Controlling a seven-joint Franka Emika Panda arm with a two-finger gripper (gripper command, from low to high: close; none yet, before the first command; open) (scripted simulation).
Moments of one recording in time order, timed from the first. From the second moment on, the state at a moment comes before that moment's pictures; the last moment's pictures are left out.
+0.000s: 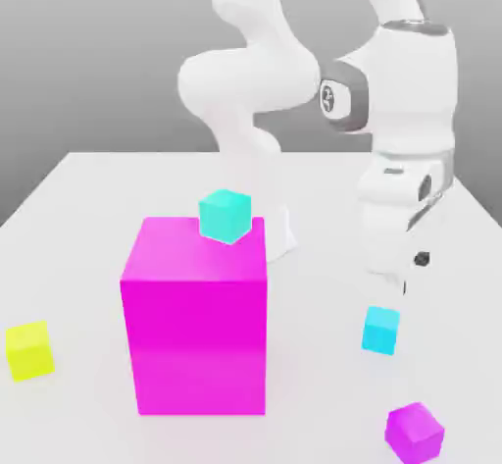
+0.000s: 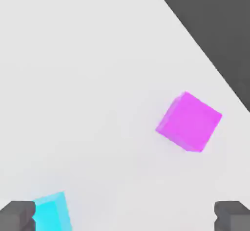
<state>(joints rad) 0.47 -0.05 0.12 -2.86 0.02 2.85 0.19</state>
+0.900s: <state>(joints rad) 0.51 -0.10 0.02 -2.86 0.02 2.76 0.25</state>
